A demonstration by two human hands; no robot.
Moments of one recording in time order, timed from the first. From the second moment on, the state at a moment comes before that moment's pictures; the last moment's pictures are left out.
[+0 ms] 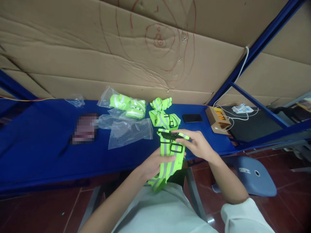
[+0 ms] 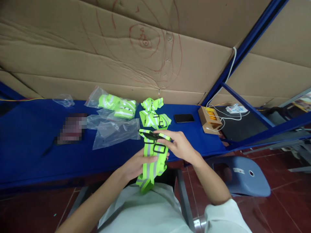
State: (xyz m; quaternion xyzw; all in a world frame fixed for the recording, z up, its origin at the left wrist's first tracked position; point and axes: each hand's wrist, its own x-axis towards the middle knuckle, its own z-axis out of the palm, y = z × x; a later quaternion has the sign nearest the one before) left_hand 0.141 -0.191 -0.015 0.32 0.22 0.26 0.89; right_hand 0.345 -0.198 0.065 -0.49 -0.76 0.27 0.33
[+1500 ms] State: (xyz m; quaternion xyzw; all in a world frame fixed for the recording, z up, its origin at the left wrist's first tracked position) left_hand 0.130 -0.113 0.042 0.45 0.19 0.33 0.81; right_hand 0.327 -0.136 0.062 -0.48 -0.52 0.53 0.48
